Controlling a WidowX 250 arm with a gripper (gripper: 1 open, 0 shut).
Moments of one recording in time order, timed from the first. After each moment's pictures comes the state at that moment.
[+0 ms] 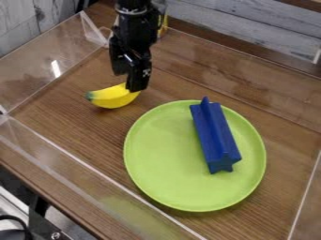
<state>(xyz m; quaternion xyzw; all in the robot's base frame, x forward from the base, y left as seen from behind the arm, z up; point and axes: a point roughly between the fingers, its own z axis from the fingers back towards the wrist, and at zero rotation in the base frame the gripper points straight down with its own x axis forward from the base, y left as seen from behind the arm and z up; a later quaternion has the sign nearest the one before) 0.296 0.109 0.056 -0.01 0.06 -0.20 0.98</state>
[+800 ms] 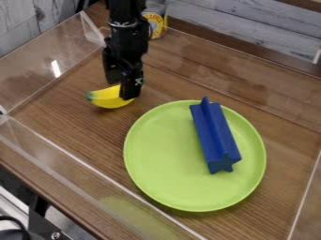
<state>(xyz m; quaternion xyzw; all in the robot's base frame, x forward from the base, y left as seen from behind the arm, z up) 0.294 0.121 0.032 -0.02 0.06 -0.19 0.98</state>
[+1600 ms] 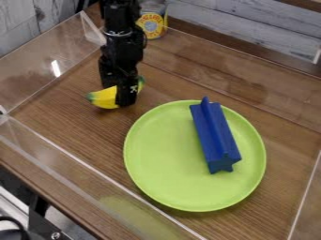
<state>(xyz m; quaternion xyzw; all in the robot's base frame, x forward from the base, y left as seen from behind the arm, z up) 0.290 0.127 0.023 -0.02 0.06 -0.18 0.98</state>
